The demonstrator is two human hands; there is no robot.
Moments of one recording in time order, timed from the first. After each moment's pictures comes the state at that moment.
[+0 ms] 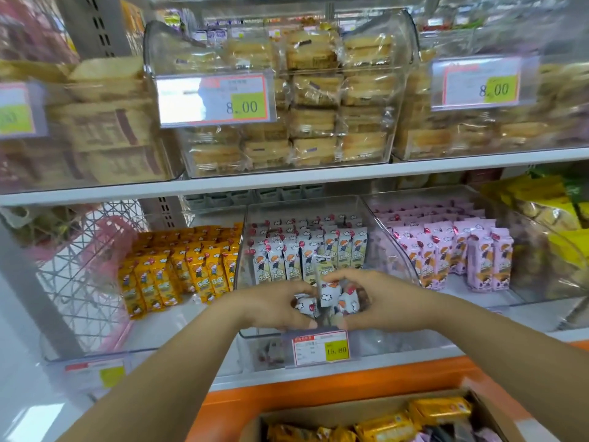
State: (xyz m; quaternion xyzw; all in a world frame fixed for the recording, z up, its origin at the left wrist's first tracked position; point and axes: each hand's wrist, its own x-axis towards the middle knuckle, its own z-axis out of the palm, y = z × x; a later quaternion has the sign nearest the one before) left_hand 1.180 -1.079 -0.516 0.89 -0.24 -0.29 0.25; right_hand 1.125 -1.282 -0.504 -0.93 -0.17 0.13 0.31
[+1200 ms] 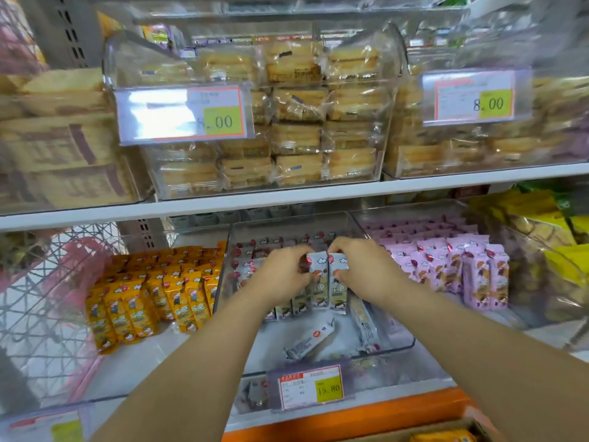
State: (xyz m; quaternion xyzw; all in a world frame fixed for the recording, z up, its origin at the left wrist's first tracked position) left_hand 1.230 -1.129 -0.501 0.93 -0.23 -0.01 0.28; right_hand 1.193 -1.282 -0.496 -0.98 -0.03 -0.11 0.19
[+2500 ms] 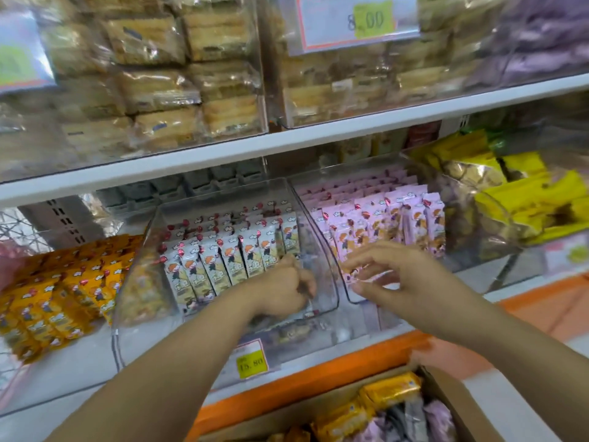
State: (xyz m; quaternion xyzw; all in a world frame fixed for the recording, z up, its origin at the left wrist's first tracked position) left_hand 1.220 -1.205 -0.561 0.91 -0.36 -0.20 0.10; right_hand 1.083 -1.387 -0.524 -0.91 -0.08 -0.09 0.40
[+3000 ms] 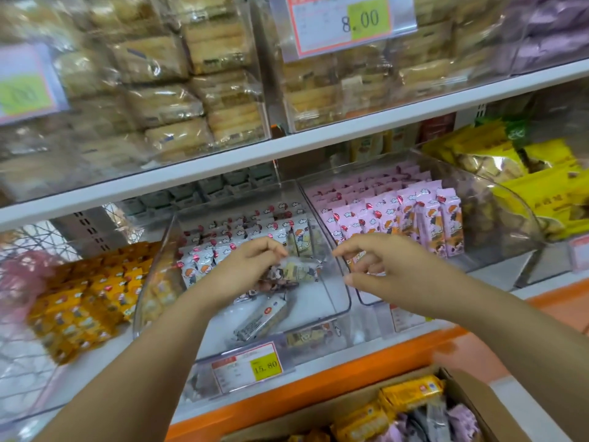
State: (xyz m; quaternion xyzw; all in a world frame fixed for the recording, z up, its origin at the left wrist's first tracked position) left_hand 1.219 -1.159 -0.526 0.85 -0.17 -0.17 0.47; right_hand 1.101 -1.375 -0.507 -0.93 -0.09 -0.04 0.37
